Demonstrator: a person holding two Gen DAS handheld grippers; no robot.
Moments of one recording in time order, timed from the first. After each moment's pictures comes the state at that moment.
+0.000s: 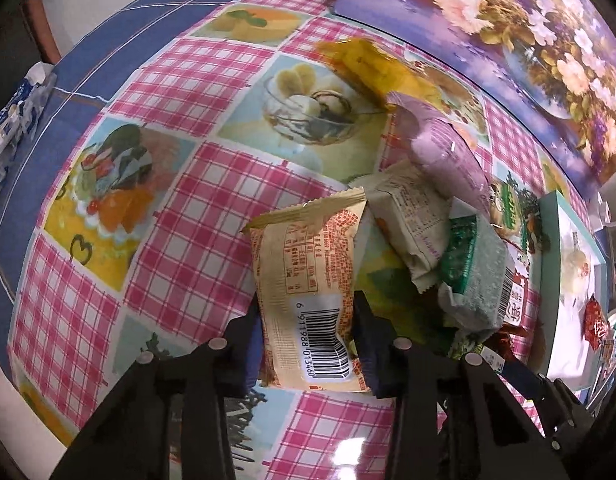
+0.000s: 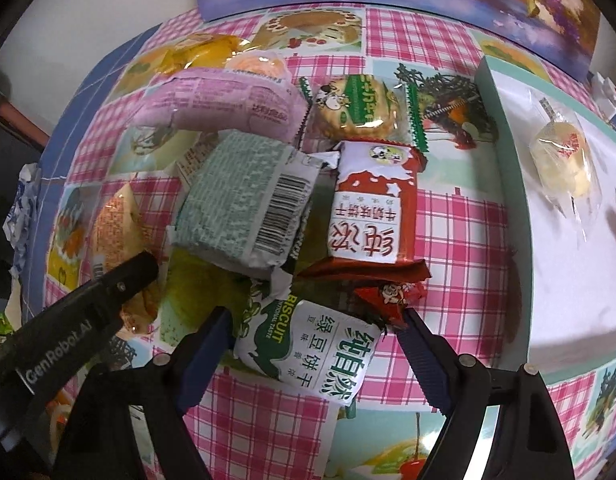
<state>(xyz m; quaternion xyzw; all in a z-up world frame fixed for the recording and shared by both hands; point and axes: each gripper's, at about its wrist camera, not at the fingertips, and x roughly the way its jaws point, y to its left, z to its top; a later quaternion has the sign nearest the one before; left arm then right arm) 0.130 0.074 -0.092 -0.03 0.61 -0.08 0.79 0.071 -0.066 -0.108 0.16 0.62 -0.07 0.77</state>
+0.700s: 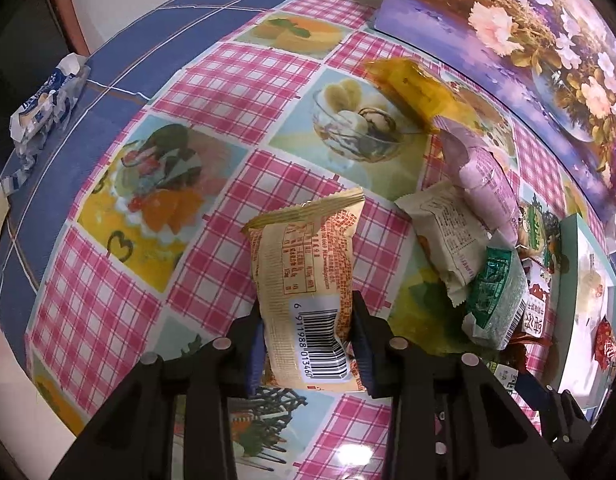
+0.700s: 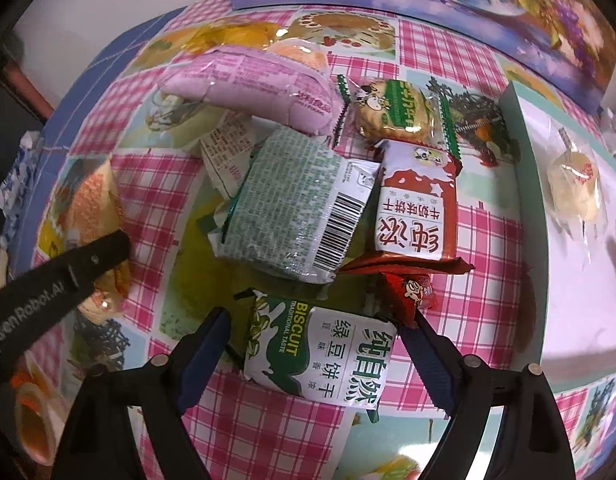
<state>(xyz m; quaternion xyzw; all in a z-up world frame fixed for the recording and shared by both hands) 0.125 0.107 -0.081 -0.03 0.60 -0.03 0.80 0.074 -0.011 -0.115 0.10 0.62 -0.06 0.78</state>
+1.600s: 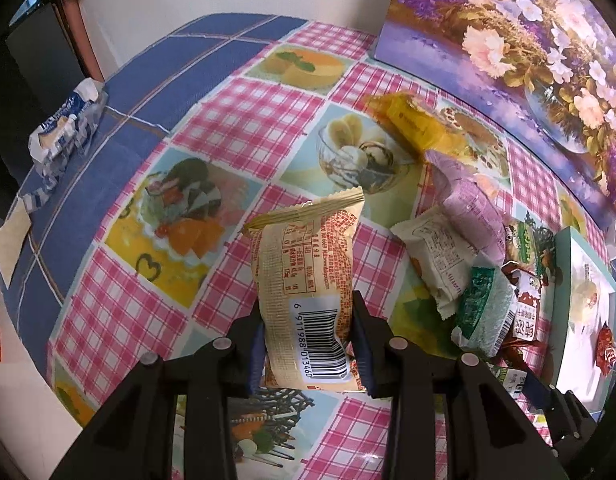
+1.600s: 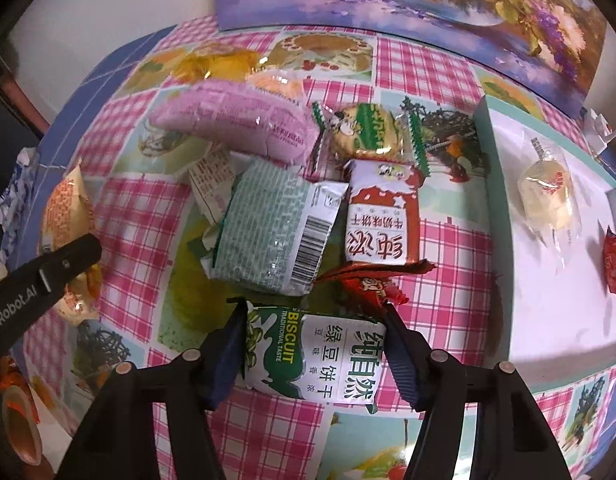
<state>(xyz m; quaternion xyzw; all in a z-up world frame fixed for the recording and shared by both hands) 0.122 0.098 -0.052 -0.02 0.57 -0.01 0.82 0.074 -0.034 -0.102 0.11 0.60 -0.08 0.79</state>
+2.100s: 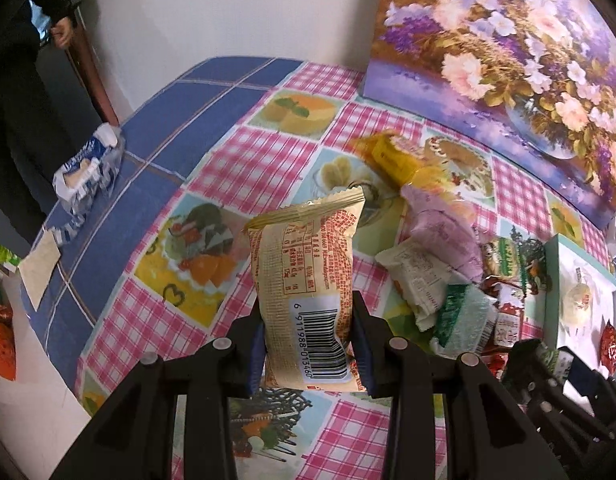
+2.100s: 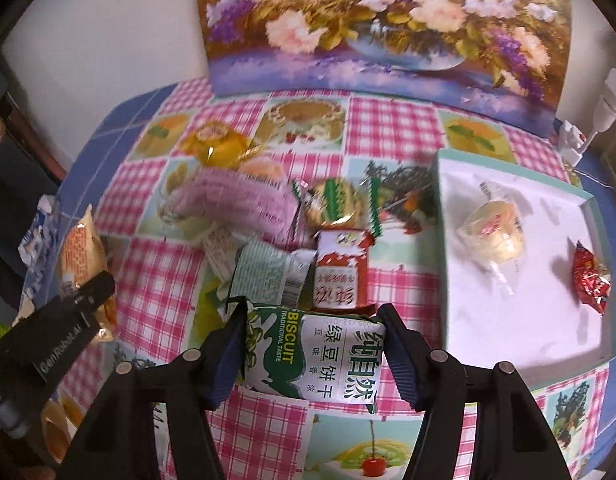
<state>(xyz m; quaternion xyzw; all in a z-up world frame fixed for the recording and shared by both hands) 0.109 0.080 -0.014 0.02 0.52 0.00 0.85 0.062 -0.093 -0.025 0.13 0.54 -0.09 0.83</state>
